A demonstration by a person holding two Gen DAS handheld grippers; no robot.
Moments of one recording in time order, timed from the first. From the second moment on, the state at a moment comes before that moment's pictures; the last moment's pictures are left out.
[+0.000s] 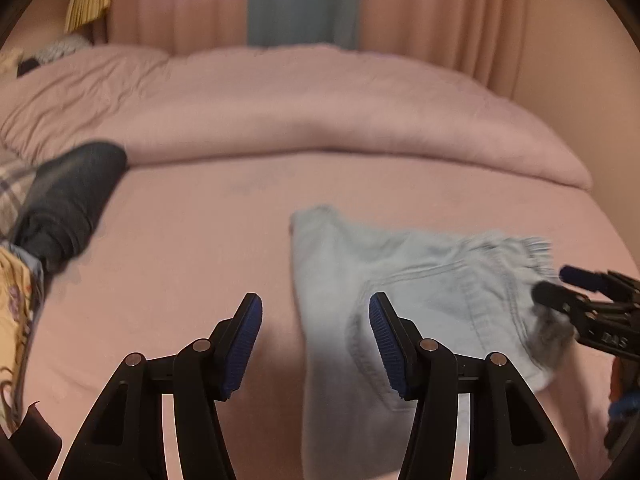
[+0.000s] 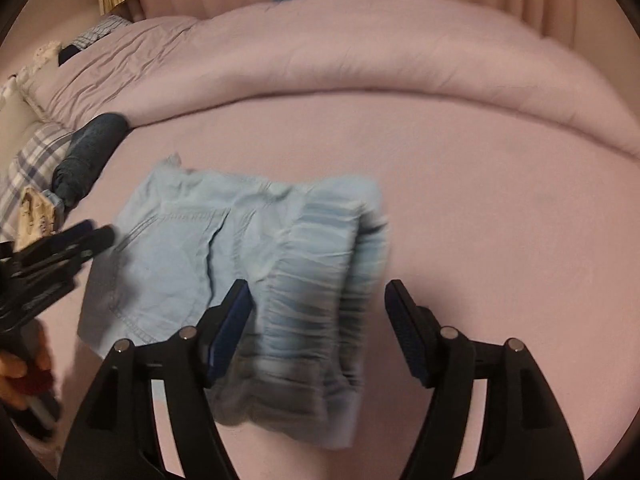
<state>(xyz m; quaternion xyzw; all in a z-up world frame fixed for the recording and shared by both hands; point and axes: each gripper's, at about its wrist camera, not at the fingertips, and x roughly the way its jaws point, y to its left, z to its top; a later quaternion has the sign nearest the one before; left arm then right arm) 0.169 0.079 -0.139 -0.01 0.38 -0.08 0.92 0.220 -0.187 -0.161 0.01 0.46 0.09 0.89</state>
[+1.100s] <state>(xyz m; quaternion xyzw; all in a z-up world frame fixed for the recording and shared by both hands) 0.067 0.052 -0.010 -0.02 0.39 -0.07 0.92 0.107 -0.177 -0.021 -0.02 0.44 0.14 0.89</state>
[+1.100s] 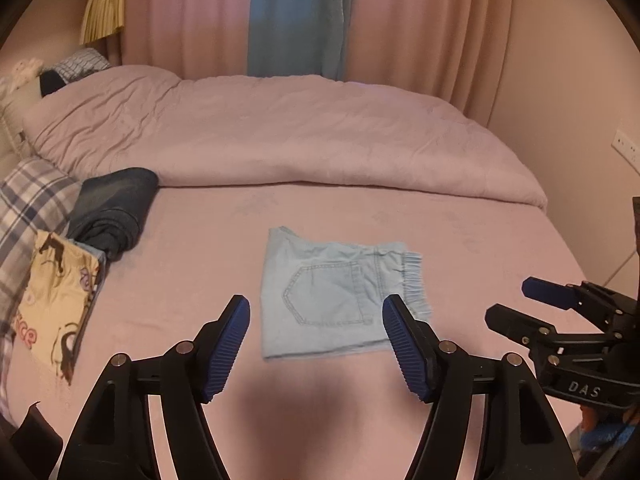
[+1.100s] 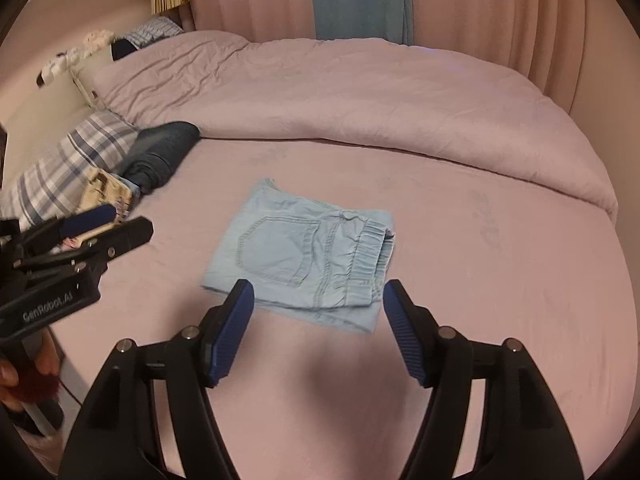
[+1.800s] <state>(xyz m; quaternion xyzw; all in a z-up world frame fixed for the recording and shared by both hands) 0.038 0.043 0.034 0.01 0.36 -0.02 0.93 0.086 -0.178 0.029 -0.04 0.42 0.11 0.90</state>
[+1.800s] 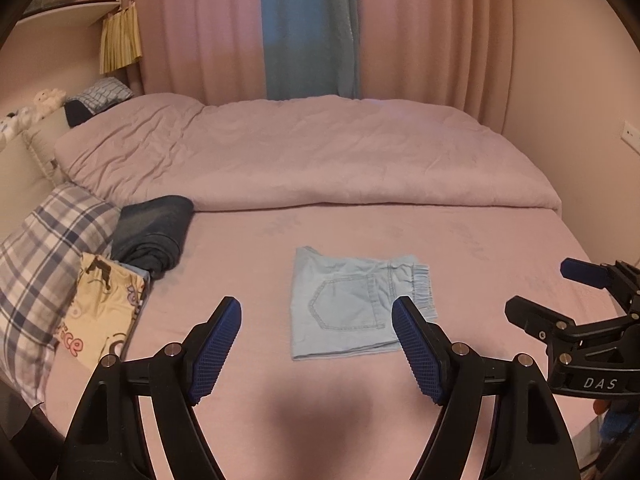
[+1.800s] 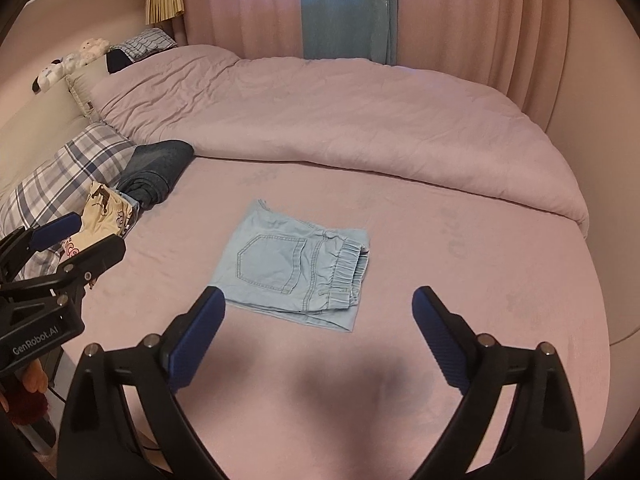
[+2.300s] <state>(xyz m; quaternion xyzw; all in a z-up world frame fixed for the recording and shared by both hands) 0.040 0.043 0.036 0.02 0.37 -0.01 0.93 0.083 -0.166 0.038 -0.06 0.41 0.11 0.90</state>
